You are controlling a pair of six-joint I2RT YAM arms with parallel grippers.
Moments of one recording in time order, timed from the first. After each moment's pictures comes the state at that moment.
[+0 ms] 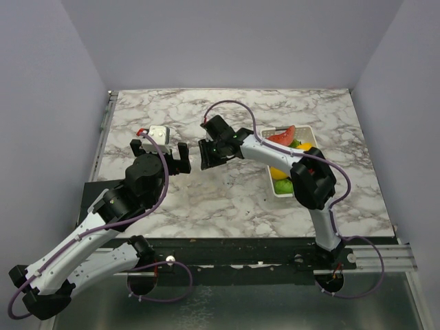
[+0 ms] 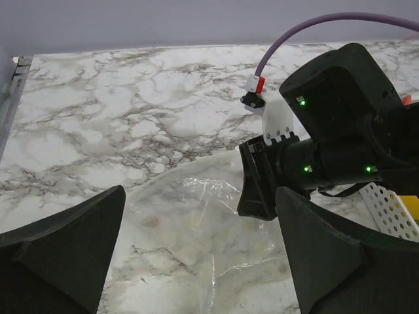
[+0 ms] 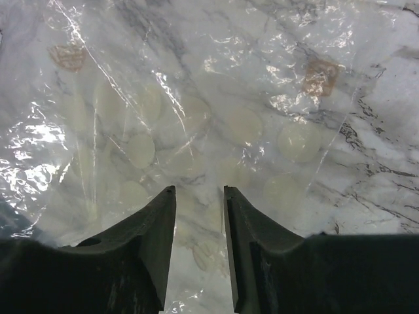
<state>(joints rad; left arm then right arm) -0.83 0.74 0.93 -0.39 -0.66 -0.20 0.82 2.10 1.71 -0.54 -0.14 0.44</state>
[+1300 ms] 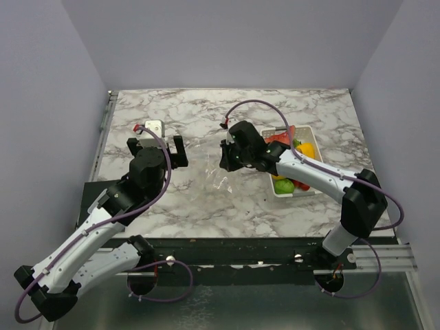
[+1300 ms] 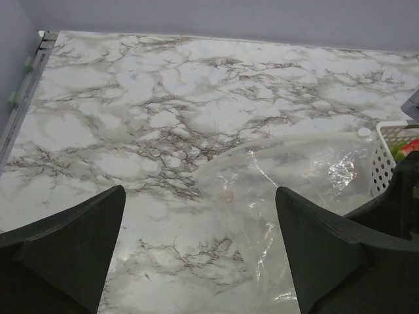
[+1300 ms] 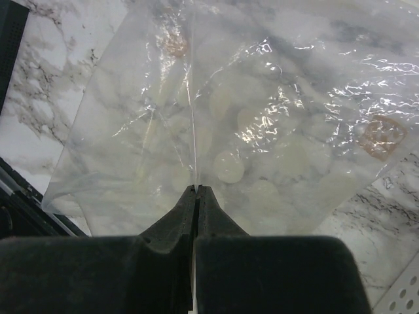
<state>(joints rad) -0.74 0.79 0.92 -0.39 -0.67 -0.27 0.83 1.66 1.30 -0.37 -0.04 0.36</state>
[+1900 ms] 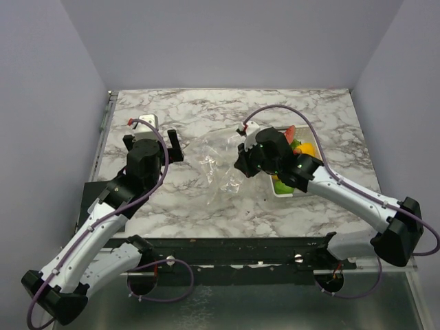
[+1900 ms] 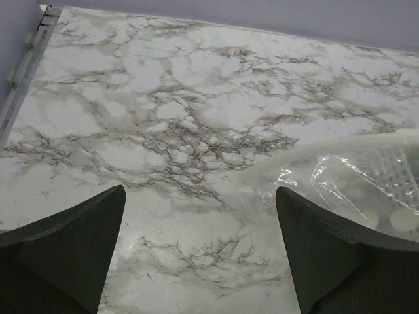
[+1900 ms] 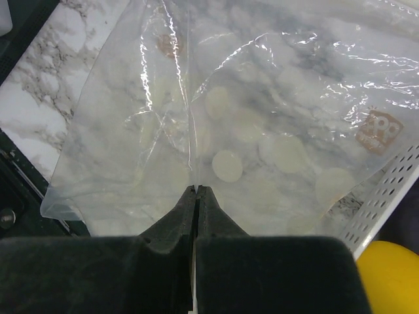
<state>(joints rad) -0.59 0.83 0.93 -0.39 -0.56 -0.30 0.83 1.34 1.11 -0.34 -0.03 0.17</state>
